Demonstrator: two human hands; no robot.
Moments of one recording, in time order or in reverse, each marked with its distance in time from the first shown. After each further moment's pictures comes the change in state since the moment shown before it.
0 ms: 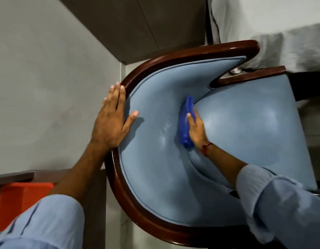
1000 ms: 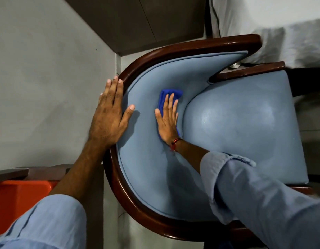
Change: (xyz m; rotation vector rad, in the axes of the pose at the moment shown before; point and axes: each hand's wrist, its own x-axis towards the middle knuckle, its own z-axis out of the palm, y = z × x) left_hand 0.002 0.000 0.006 -0.101 0.048 -0.020; right_hand -0.009 -0.004 0.092 -0.465 -0.035 -0.169
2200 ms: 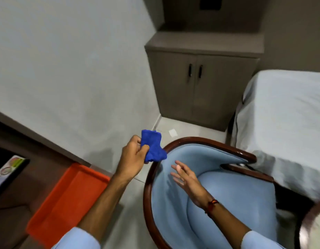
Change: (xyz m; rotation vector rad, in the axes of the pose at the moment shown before) left_hand -0.097 0.040 -0.234 -0.880 0.300 -0.697; right_hand -0.111 -0.196 -0.147 0.581 -0.677 0.265
